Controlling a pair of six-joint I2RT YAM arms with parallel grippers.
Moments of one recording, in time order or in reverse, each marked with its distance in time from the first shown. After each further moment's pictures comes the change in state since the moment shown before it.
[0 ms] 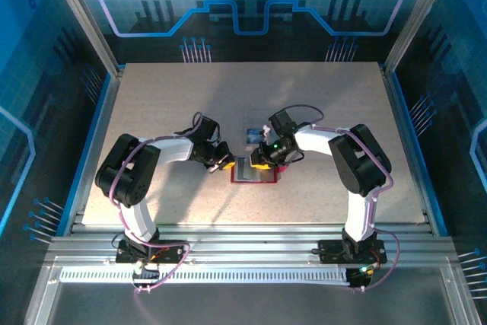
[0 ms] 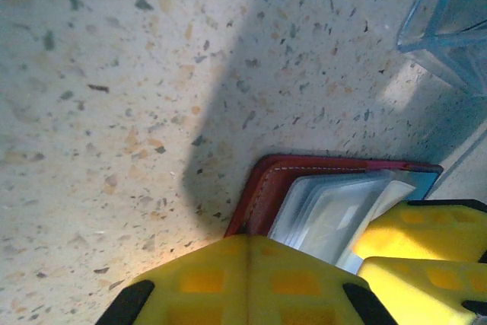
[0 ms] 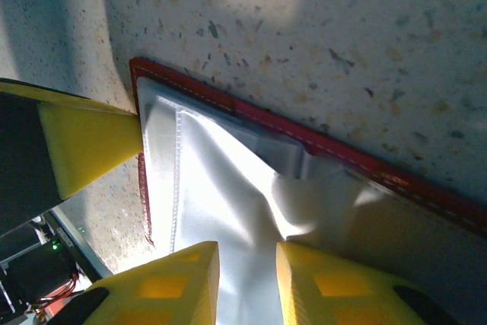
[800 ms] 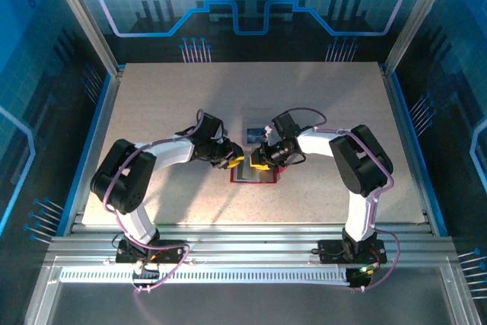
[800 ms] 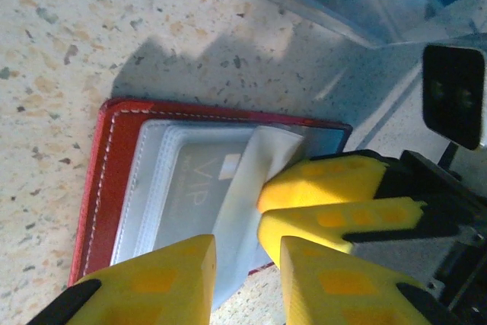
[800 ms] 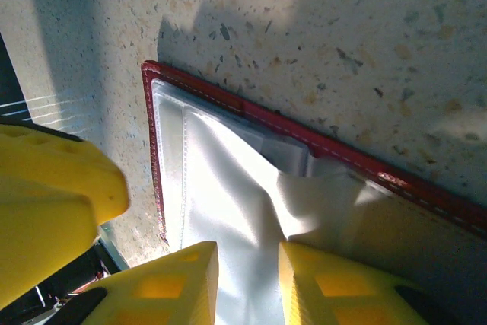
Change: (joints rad) left arm -0.048 -0.052 0.011 0.055 0.061 -0.072; right arm -0.013 -0.010 -0.060 0.113 -0.058 0.051
